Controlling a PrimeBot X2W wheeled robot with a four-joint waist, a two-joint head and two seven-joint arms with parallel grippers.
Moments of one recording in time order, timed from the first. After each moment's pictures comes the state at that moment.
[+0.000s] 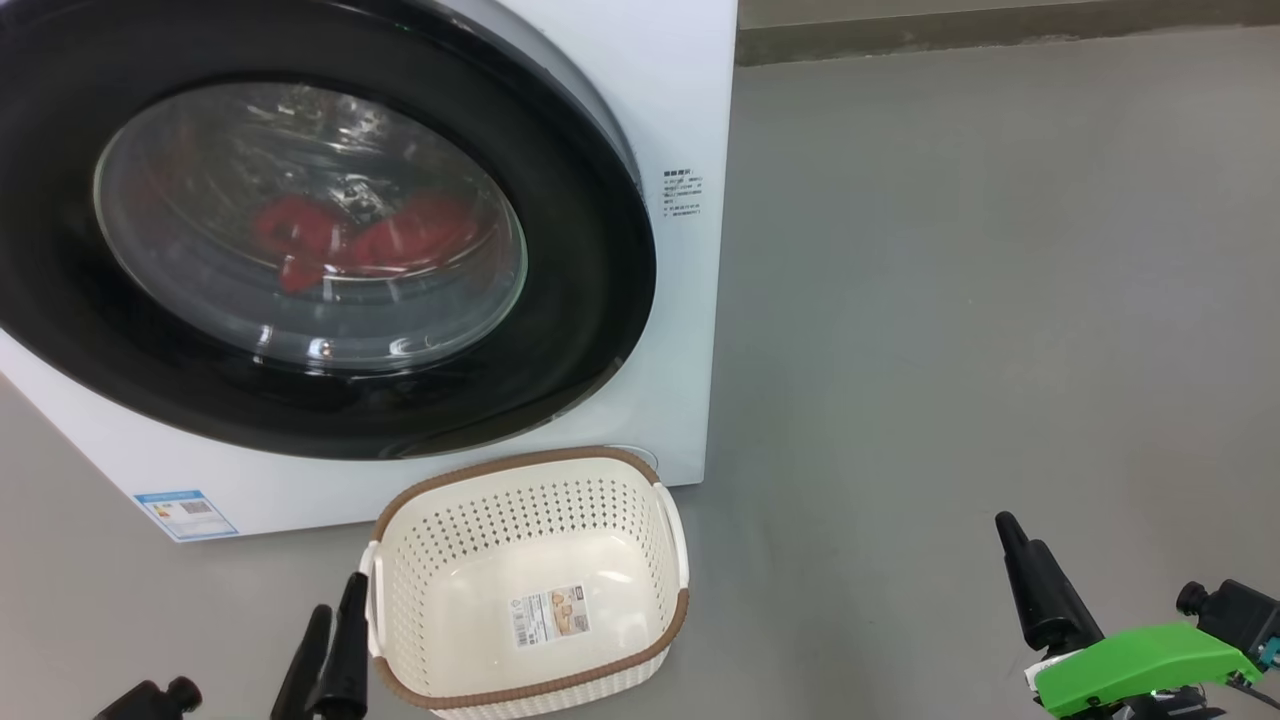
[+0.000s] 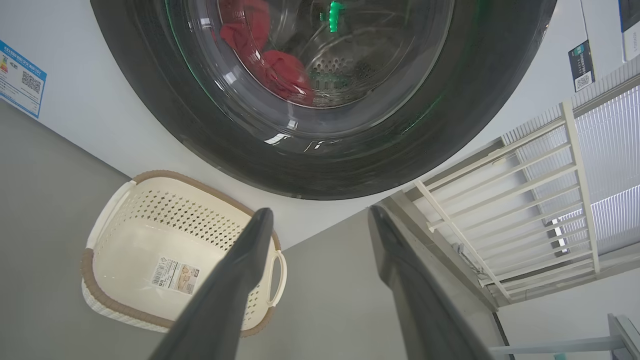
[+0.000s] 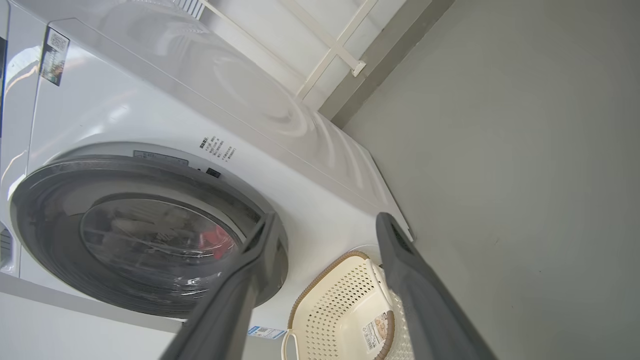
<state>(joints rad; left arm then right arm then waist) 0.00 0.03 0.03 0.22 -0.95 -0.08 -0.04 0.00 -0.06 -0.02 0.31 1.07 0.13 -0.04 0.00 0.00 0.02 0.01</state>
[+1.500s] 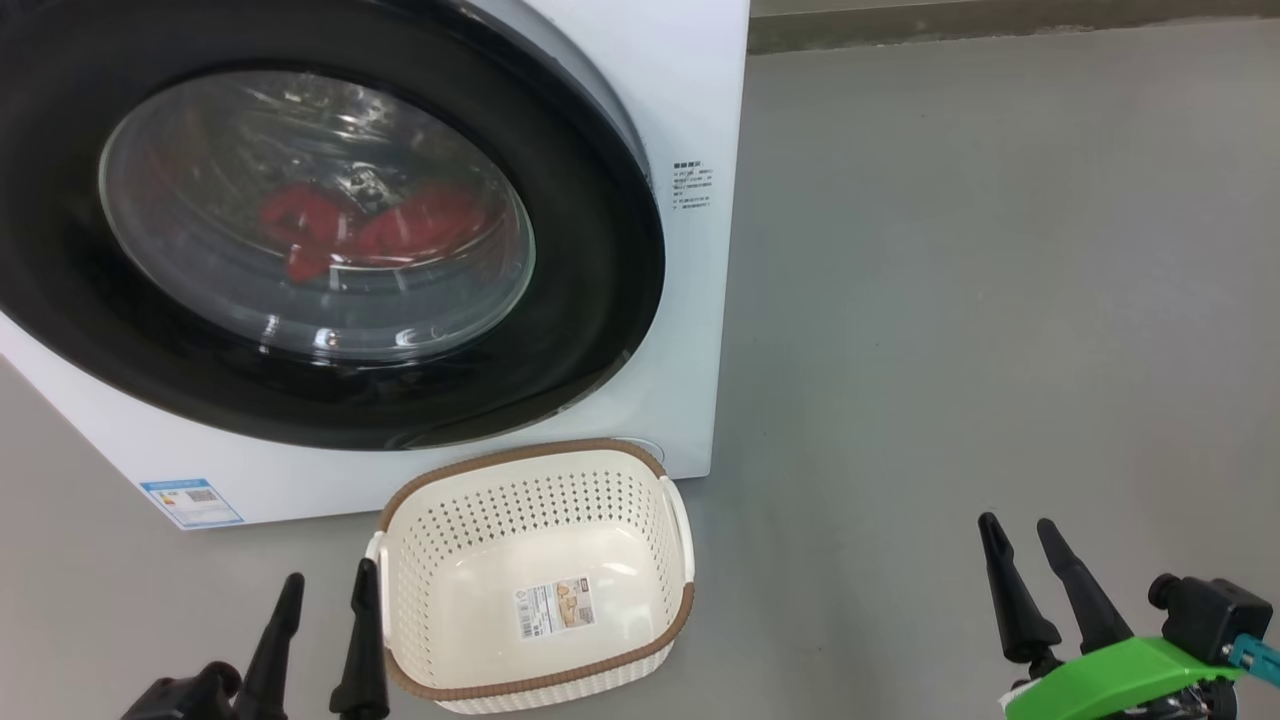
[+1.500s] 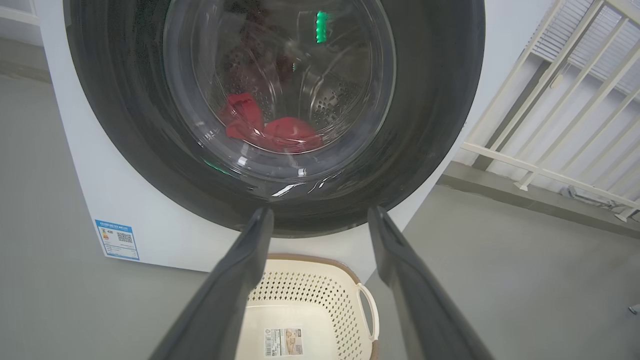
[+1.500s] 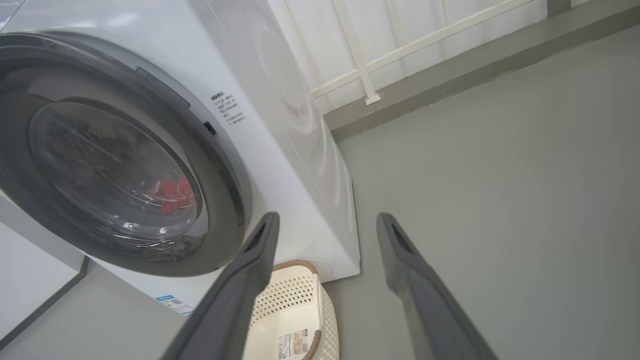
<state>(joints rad) 0.03 0.04 -0.01 0.14 -0.43 -0.02 -0.17 0.01 -0.09 0.03 0.27 0.66 0.13 -0.17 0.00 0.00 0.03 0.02</state>
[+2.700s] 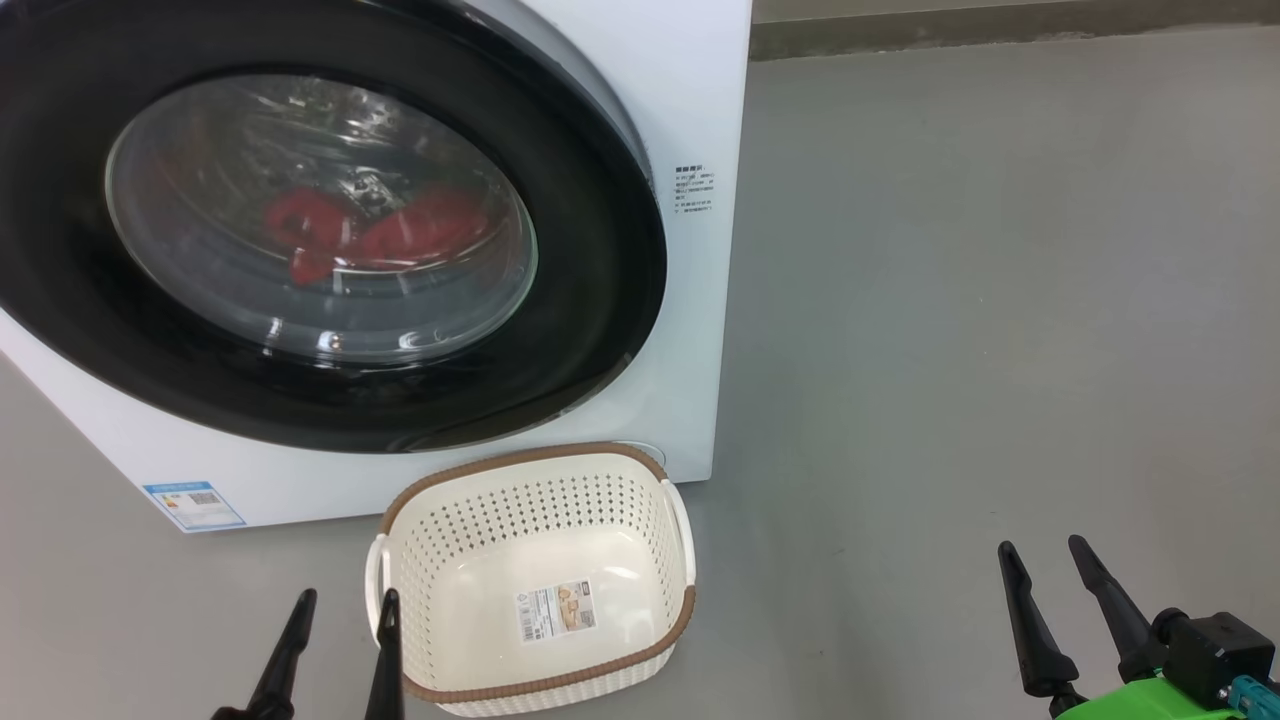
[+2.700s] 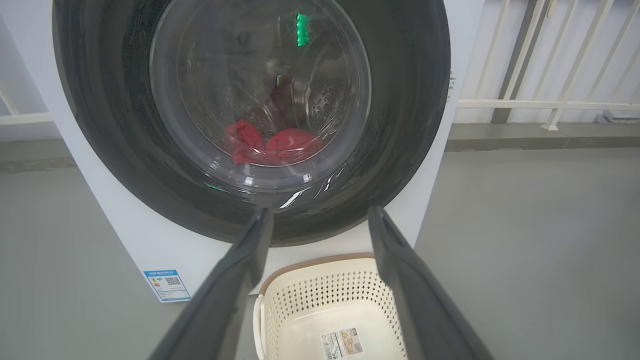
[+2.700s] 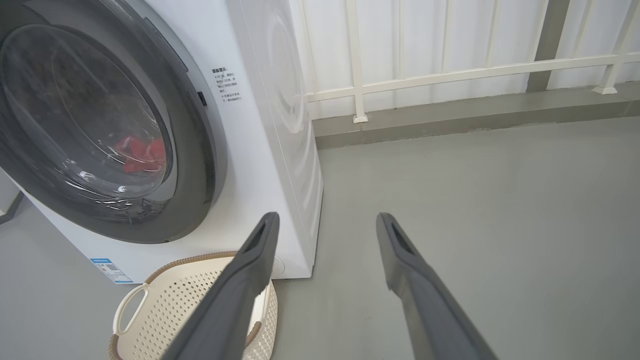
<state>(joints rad) 0.07 0.04 -0.02 0.15 -0.13 -0.02 -0.25 0.08 -0.10 -0.02 0.24 0.37 0.13 -0.25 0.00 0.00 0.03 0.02</state>
